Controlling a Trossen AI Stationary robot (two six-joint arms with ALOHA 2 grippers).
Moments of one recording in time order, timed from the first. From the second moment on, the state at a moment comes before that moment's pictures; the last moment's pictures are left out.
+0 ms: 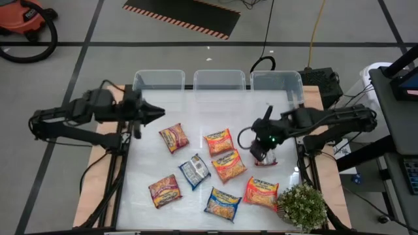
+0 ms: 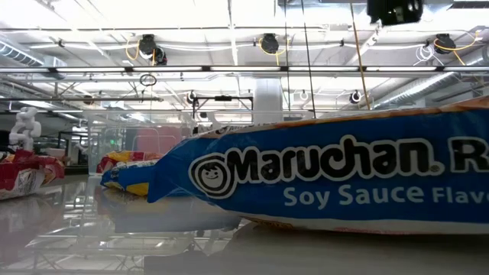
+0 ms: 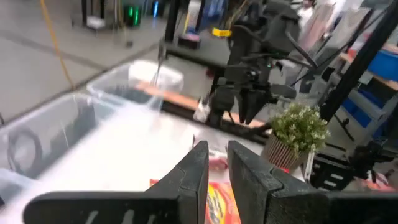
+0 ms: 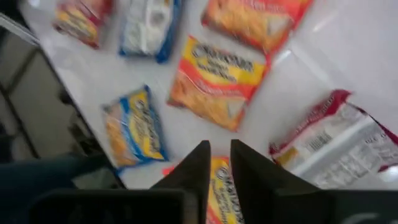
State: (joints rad) left arm 0.02 0.82 1.14 -0.52 -0.10 -0.30; right arm 0.16 1.27 1.31 -1.13 -0.06 0.93
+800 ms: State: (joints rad) left arm -0.21 1.12 1.22 -0.56 -0.15 -0.62; right arm 0.29 1.10 0.74 -1.10 -0.21 1.13
